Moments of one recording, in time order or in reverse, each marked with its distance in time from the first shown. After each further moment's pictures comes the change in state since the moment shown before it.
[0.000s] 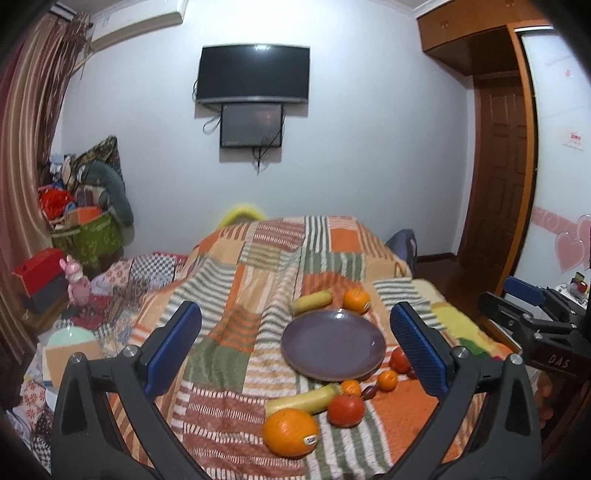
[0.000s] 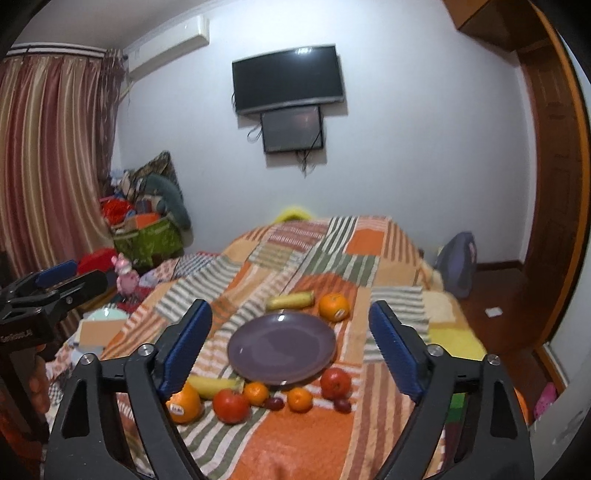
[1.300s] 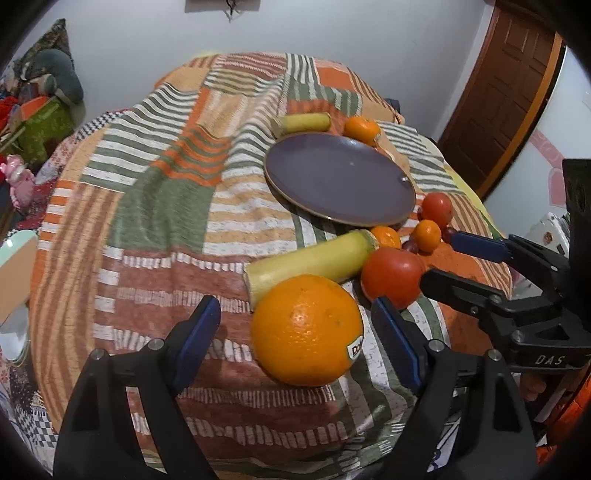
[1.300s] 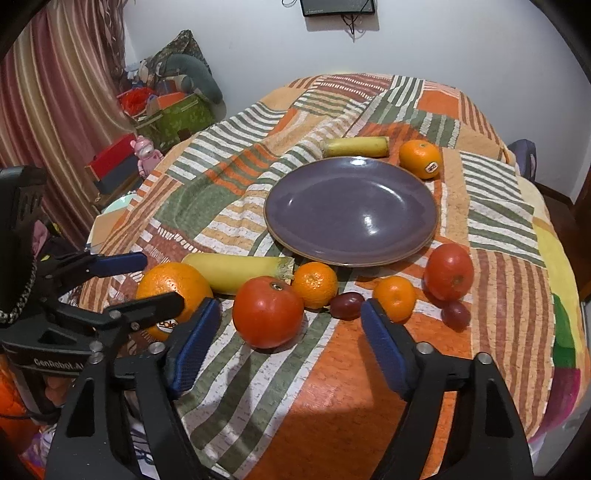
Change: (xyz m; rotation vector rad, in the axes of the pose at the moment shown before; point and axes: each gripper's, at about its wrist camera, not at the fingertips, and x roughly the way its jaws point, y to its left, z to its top) left arm 0.129 0.031 -0.116 -0.025 0.574 -0.169; right arm 0.114 0.033 -0.078 -0.031 0.512 0.157
